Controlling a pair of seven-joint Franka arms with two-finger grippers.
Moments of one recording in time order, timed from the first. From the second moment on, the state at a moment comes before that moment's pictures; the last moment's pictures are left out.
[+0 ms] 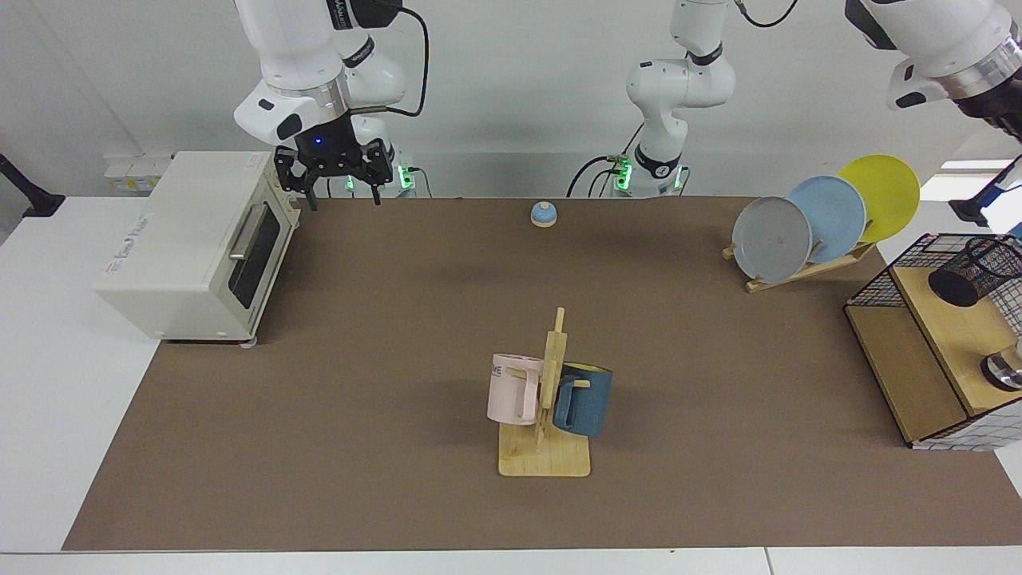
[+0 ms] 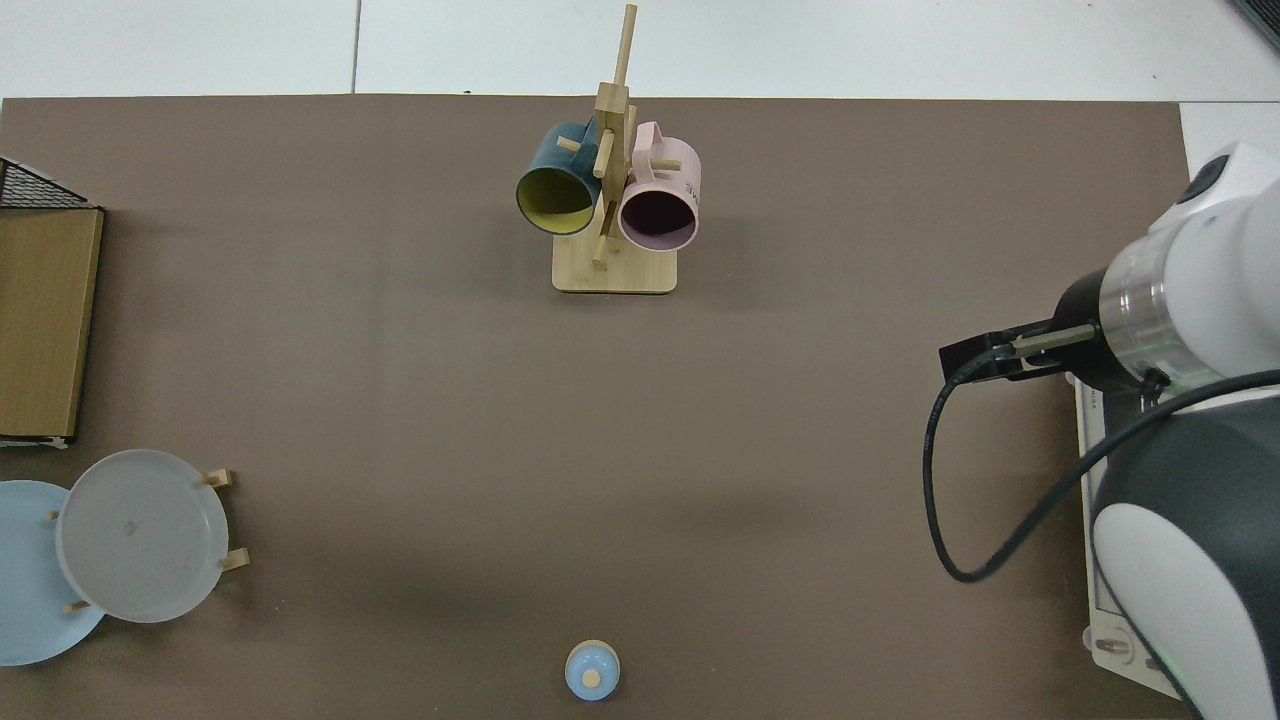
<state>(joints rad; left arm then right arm) -0.06 -0.12 0.16 -1.70 1.01 1.86 1.40 -0.01 -0.01 0.22 -1.57 -0.03 1.56 0.09</state>
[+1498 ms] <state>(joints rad) 0.13 0.11 0.27 -1.69 1.00 2.14 1.75 -0.06 0.00 0.23 -1.57 -0.01 1.56 0.41</state>
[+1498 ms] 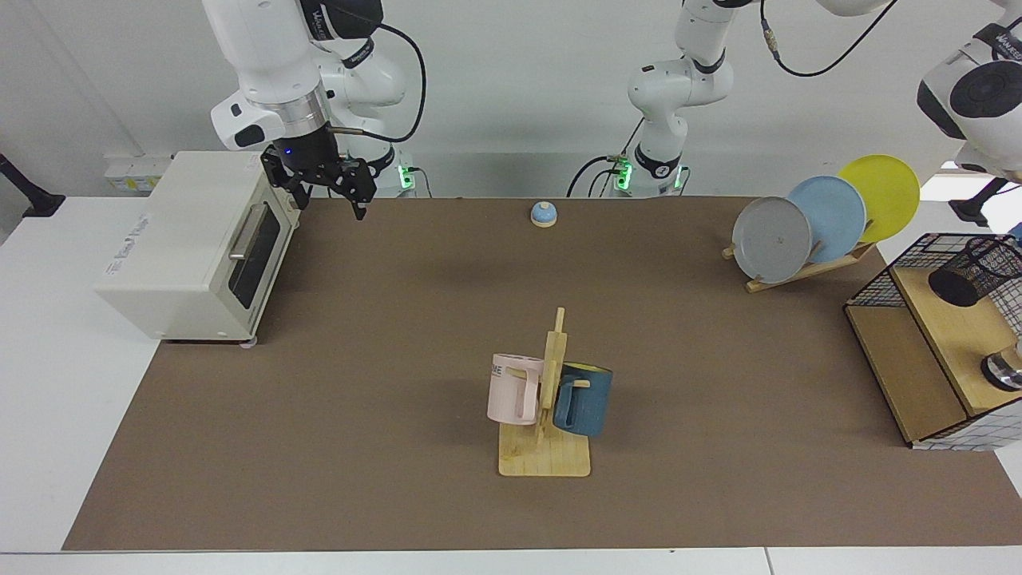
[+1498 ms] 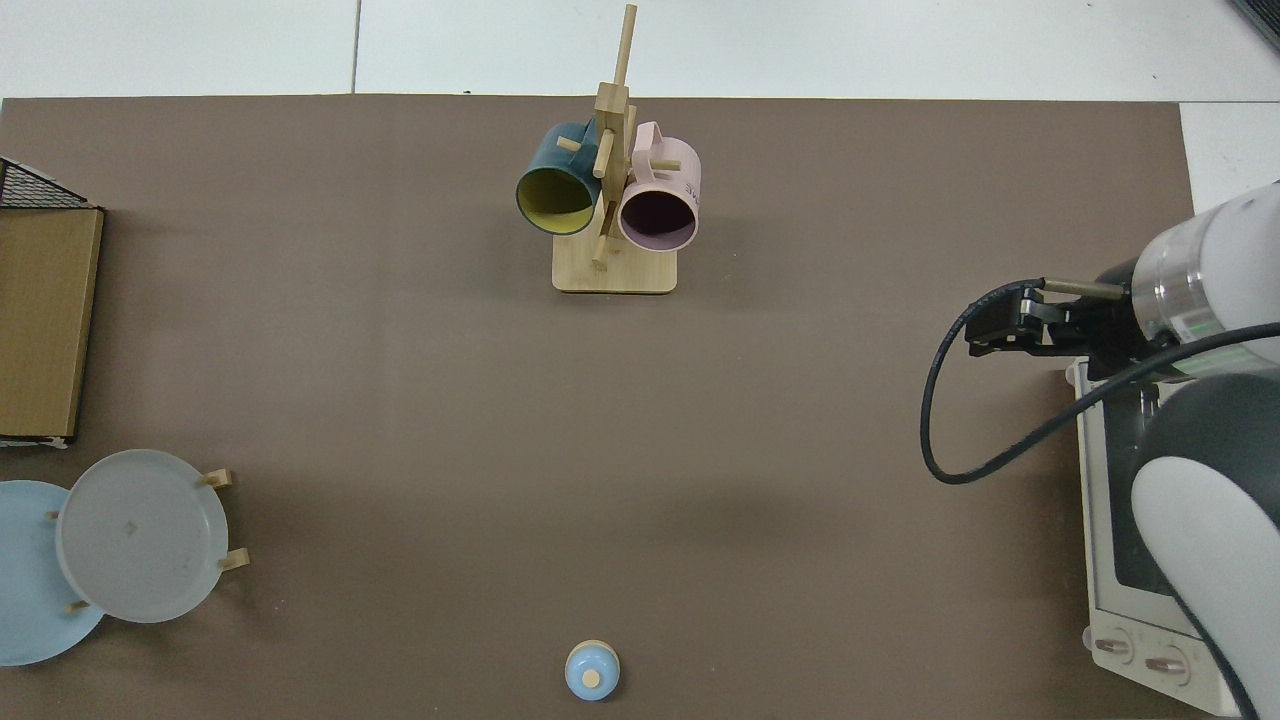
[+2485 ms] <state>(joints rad) 0.13 0.08 0.26 -1.78 0.91 2.13 1.75 -0.06 0.00 0.23 -1.57 -0.01 1.56 0.41</state>
